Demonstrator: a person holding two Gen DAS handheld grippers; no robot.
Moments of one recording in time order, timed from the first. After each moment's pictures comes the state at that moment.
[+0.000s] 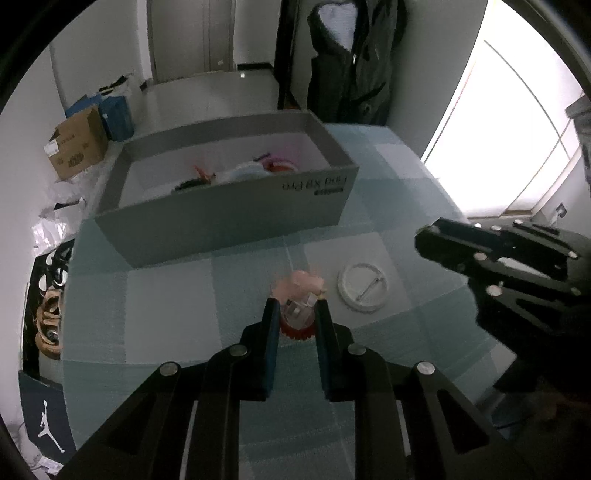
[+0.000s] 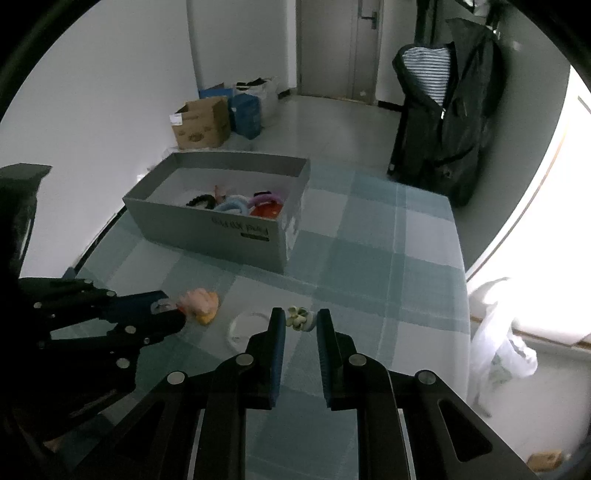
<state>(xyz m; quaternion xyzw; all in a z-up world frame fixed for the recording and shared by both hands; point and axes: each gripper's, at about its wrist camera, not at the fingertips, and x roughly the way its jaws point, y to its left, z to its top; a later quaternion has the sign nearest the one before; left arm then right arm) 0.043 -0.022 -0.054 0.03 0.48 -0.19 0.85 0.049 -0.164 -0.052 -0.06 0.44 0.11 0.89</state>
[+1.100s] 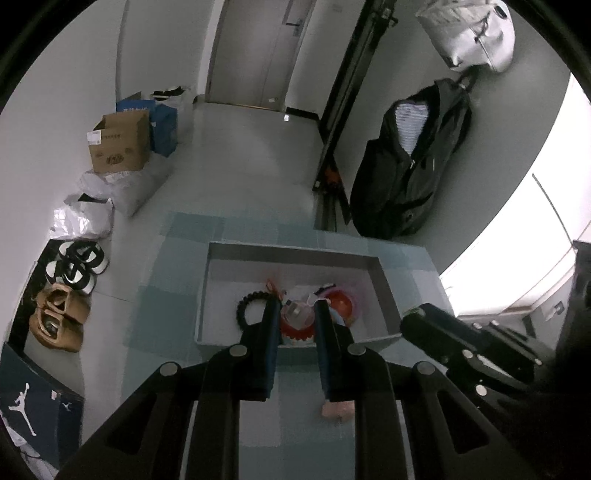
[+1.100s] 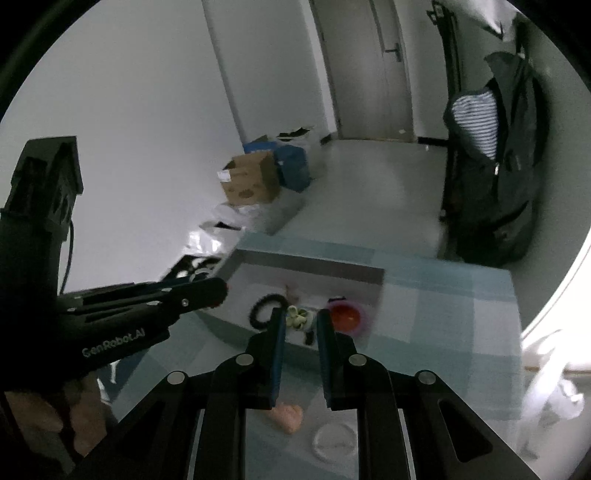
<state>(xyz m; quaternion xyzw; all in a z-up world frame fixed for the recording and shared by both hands) 0.099 0.027 -0.006 -0.10 0.42 -0.13 0.89 0.095 -0.130 -0.008 0.02 0.37 0.21 0.91</state>
